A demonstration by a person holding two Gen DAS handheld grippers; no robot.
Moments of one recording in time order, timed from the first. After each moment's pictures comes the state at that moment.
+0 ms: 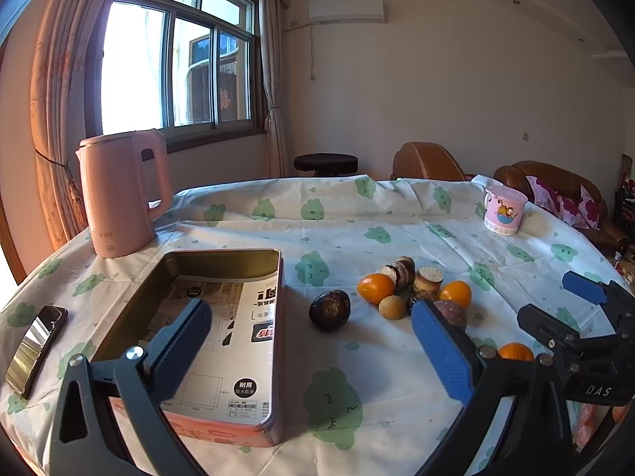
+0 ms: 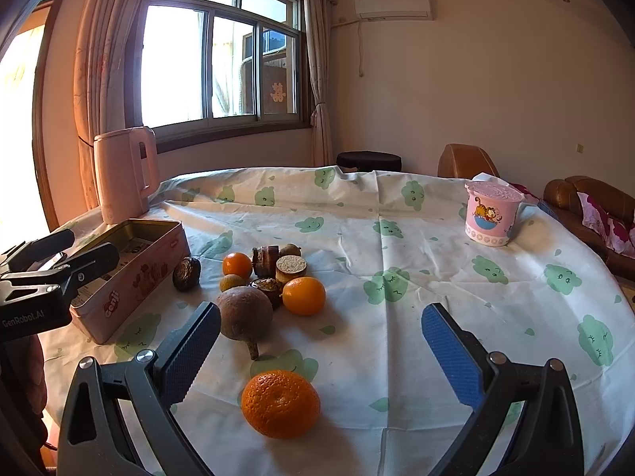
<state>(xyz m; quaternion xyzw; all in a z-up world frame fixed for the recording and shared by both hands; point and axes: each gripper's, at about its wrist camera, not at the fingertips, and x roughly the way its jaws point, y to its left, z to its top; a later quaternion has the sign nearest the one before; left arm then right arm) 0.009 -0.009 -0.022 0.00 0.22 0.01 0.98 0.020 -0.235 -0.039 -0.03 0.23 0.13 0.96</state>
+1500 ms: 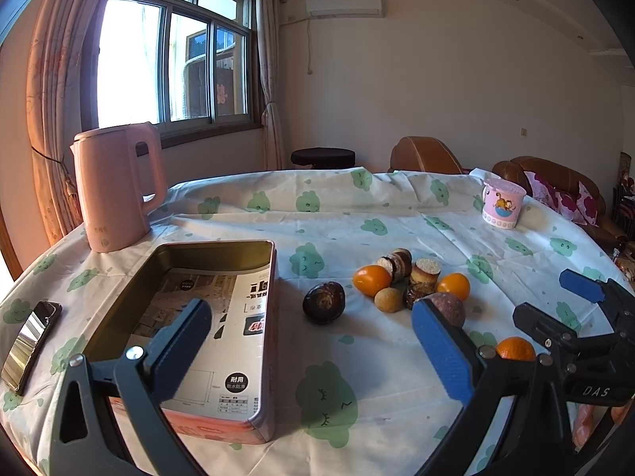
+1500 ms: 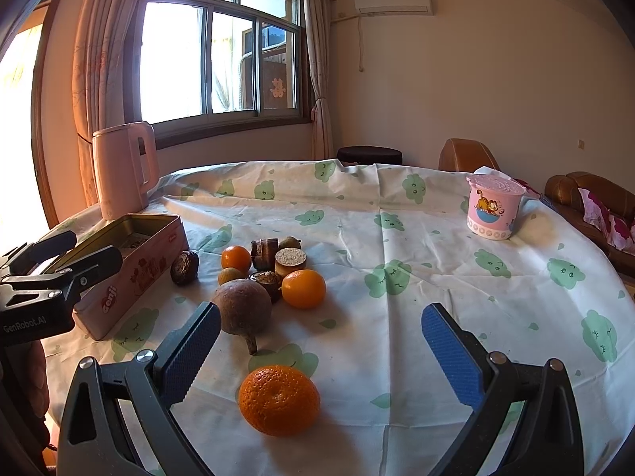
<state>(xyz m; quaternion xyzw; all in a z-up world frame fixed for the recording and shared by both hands) 0.010 -0.019 -0.030 0.00 0.23 0.00 0.97 0.021 -0.234 -0.044 -0.03 0.24 0.13 0.96</state>
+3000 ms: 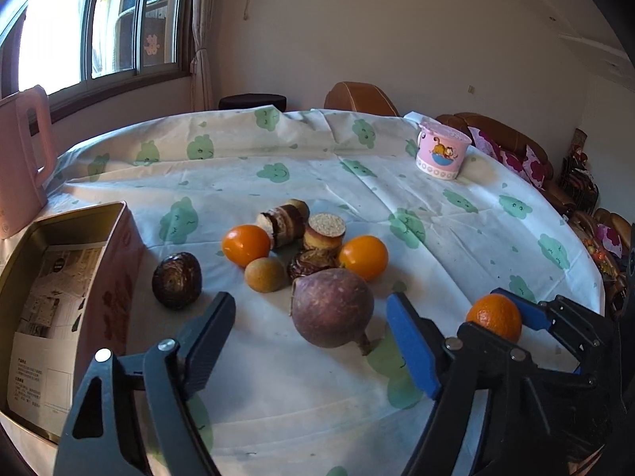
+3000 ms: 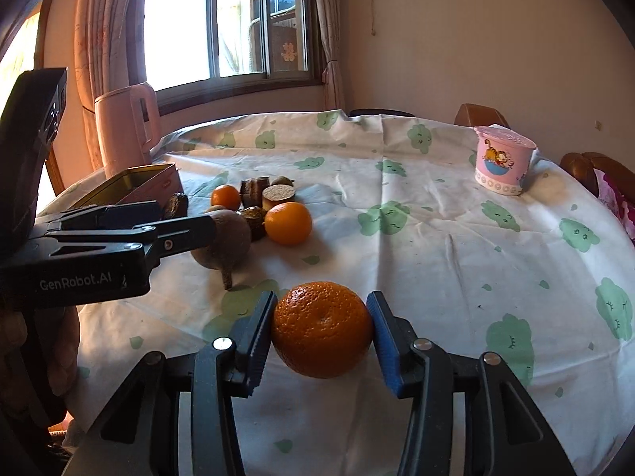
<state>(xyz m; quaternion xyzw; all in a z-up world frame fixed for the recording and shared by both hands) 0.072 -0.087 -0.057 -0.02 0.35 -0.13 0.93 0.027 -0.260 -0.075 -0.03 0.31 0.15 0.94</state>
